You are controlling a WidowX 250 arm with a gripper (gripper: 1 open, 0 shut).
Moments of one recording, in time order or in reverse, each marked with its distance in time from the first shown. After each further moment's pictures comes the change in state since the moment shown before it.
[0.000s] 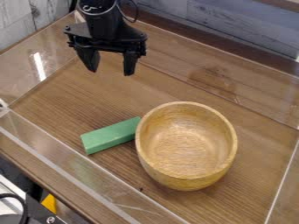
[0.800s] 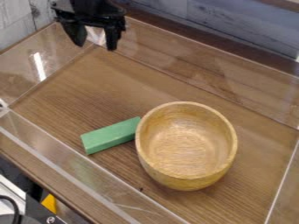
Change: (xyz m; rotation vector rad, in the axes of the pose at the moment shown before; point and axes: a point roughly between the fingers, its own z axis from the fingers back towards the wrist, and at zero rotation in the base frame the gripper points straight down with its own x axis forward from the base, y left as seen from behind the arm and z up) arm 0.045 0.040 -0.003 -0.018 -0.026 -0.046
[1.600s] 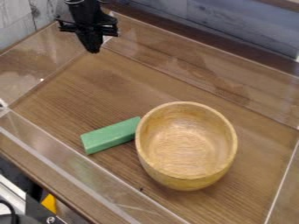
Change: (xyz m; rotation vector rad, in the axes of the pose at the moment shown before) arm 0.034 0.027 -0.061 -0.031 0.027 0.012
